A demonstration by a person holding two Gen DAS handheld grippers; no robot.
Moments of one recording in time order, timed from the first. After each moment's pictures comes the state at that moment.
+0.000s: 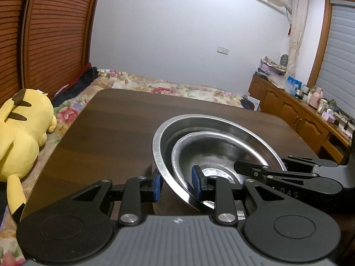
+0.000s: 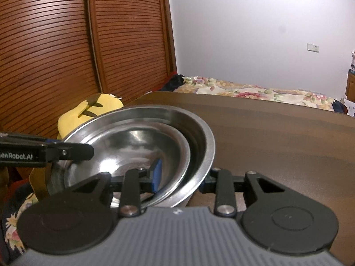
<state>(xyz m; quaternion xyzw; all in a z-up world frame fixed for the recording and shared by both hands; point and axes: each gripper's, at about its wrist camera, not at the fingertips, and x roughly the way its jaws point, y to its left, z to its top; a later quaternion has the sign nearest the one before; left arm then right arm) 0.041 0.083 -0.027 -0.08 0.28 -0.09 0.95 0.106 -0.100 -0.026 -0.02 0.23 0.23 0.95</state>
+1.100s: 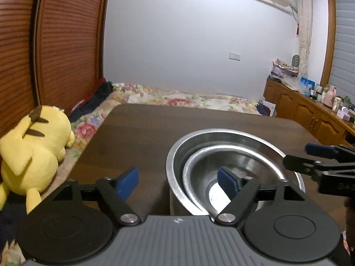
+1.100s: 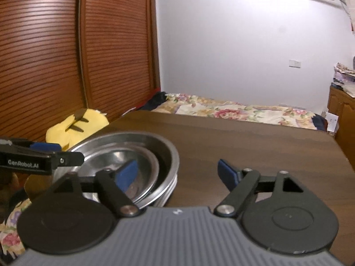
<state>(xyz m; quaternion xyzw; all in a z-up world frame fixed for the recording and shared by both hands) 0.030 0.075 -0.015 -0.04 0.25 -0.04 0.97 0.085 -0.117 0.001 -0.02 0.18 0.18 0.97</state>
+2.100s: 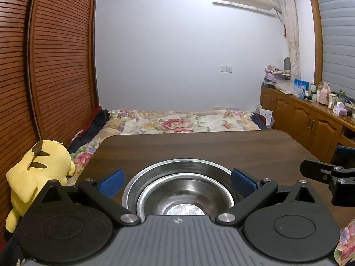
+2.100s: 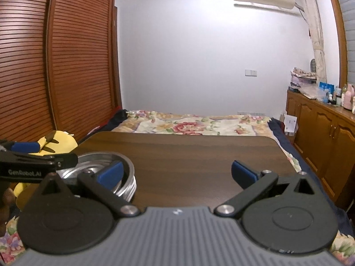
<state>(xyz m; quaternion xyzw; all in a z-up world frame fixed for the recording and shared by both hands) 0.010 0.017 0.022 0.01 0.20 -0.03 0.98 0.037 -0.152 0.024 0.01 0.15 0.07 0.99</state>
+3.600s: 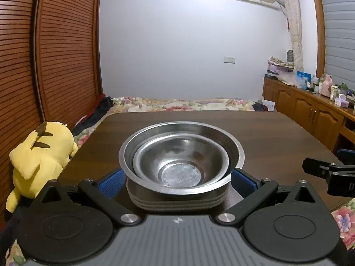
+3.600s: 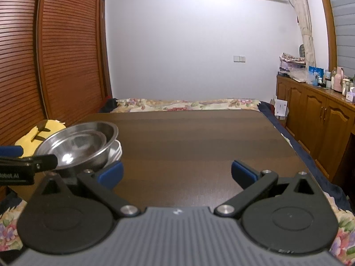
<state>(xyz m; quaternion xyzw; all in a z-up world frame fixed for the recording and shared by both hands) -0.025 0.011 -0.017 0.01 0.22 -0.02 0.97 0.017 -0.172 -0.018 0.02 0.17 0.05 0.98</state>
